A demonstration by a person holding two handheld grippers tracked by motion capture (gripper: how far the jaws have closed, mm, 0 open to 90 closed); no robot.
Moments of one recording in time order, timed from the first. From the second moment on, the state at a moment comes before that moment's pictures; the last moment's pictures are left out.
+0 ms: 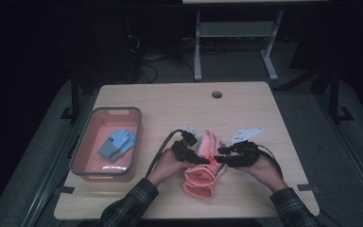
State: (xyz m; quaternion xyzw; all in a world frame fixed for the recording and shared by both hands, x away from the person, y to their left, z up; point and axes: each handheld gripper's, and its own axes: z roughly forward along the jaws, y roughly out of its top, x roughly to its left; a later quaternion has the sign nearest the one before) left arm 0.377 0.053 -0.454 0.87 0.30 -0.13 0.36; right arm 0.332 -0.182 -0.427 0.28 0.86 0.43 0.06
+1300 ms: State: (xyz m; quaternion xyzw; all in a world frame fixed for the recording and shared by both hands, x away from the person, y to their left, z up) left arm 0.389 0.160 -0.343 0.84 0.34 -0.05 0.41; right arm 0.348 -0.226 -0.482 0.41 0.82 0.36 0.15
